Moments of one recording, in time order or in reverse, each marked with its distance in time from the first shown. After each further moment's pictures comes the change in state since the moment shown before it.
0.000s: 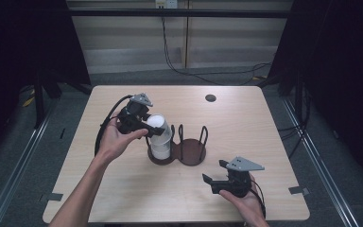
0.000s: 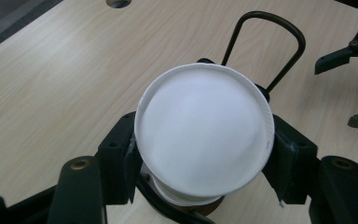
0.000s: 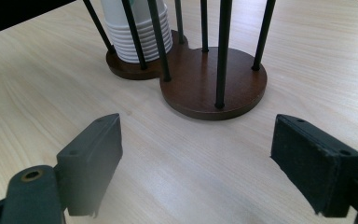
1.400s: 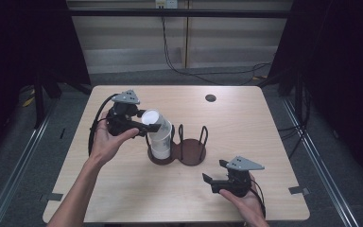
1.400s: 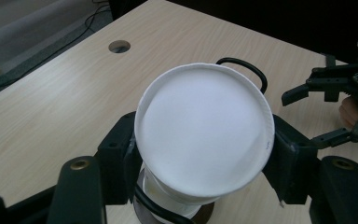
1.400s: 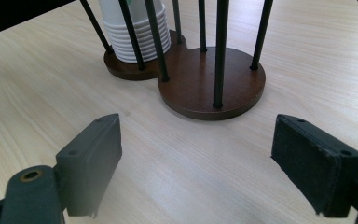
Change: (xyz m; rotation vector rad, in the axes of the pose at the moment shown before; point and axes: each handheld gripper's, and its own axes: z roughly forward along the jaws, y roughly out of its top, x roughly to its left) left arm -0.007 -0.007 -0.034 -0.183 -0.027 -0.003; right arm -0.001 0.000 0.001 0.003 -0.002 0.010
